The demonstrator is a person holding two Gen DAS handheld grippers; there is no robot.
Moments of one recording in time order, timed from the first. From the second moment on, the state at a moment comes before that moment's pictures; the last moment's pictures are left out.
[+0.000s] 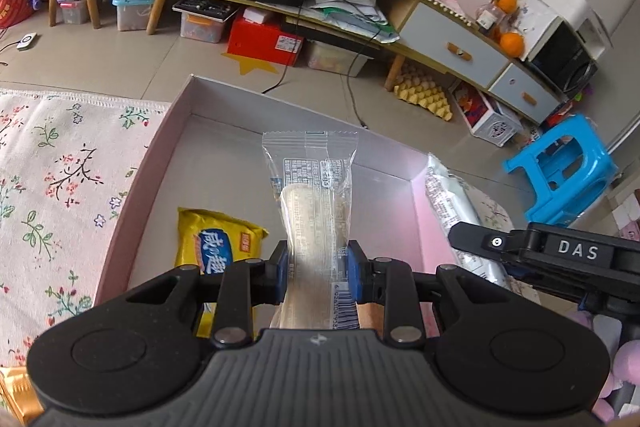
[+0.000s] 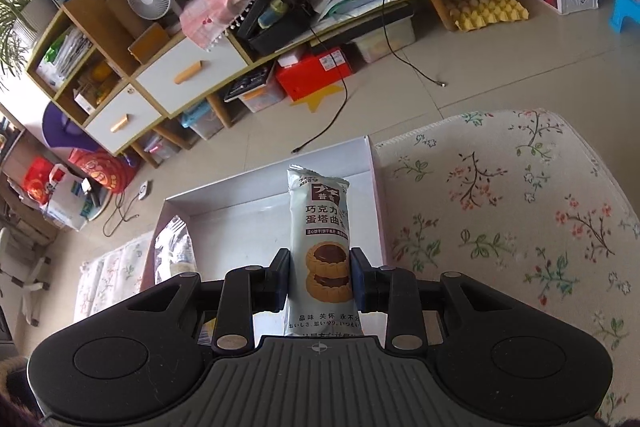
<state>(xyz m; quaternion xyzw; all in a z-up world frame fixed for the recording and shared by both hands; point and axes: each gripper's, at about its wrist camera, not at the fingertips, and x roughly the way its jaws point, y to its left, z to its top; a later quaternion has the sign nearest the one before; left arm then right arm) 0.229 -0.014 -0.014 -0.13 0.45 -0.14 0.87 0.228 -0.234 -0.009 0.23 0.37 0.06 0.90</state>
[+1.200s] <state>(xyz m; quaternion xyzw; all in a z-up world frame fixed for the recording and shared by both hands) 0.196 -0.023 0.013 -0.06 0.42 -0.15 0.89 0.184 -0.243 0.024 0.25 0.36 0.06 0.90</state>
